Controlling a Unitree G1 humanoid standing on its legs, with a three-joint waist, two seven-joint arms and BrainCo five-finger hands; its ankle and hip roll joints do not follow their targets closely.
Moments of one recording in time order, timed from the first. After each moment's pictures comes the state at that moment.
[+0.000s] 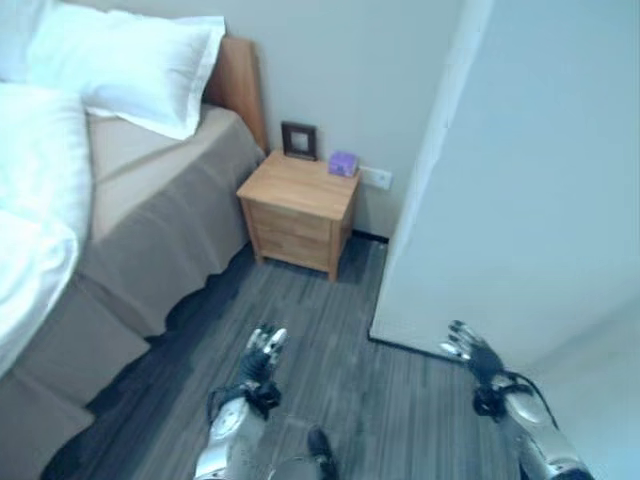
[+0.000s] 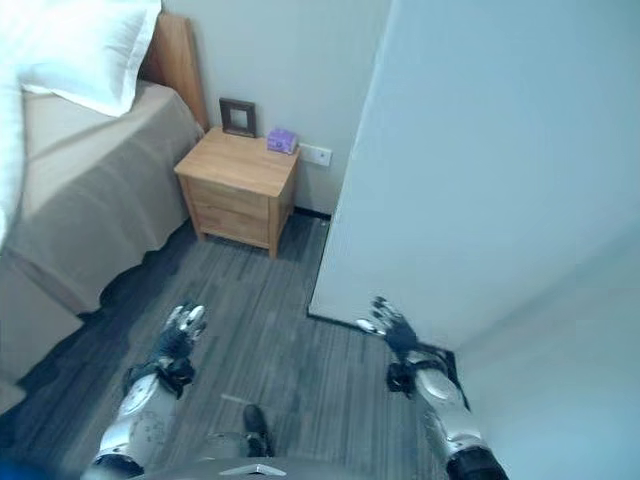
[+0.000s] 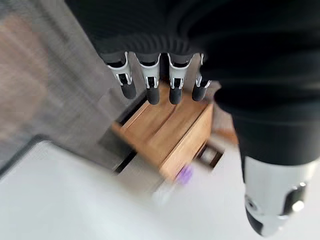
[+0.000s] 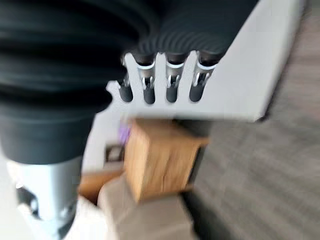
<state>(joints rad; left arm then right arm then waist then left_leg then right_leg) 0.07 0.20 -0.02 0.41 -0.65 -0.09 0.06 0.06 -0.33 0.28 0.28 0.47 -0.06 0.08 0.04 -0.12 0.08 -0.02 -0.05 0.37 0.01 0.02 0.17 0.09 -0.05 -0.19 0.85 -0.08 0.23</state>
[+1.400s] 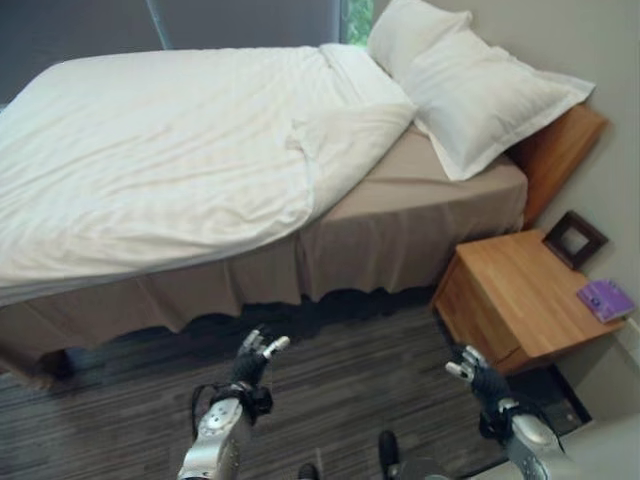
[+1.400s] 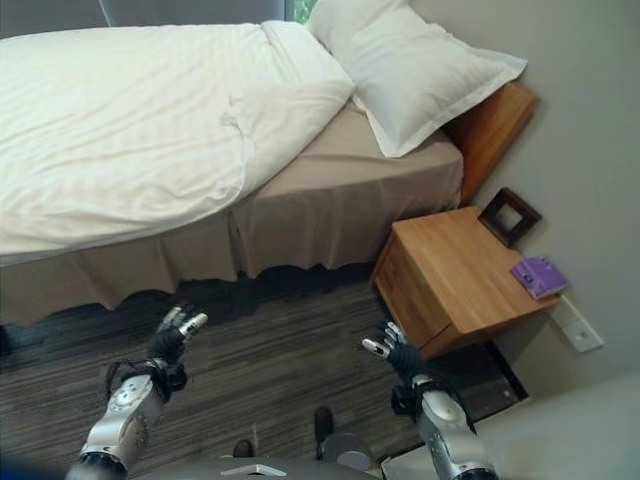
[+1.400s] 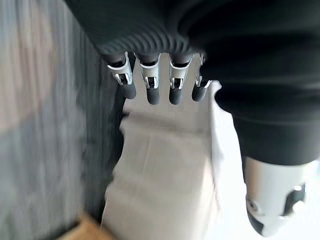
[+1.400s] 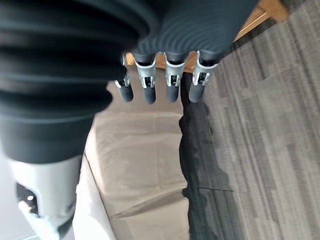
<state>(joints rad) 0.06 0.34 -0.03 0.46 -0.53 -0.08 0.06 0.08 -0.35 0.21 0.40 0.47 -0.05 0.09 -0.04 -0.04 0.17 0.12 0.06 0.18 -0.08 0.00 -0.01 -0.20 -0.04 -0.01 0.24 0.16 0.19</state>
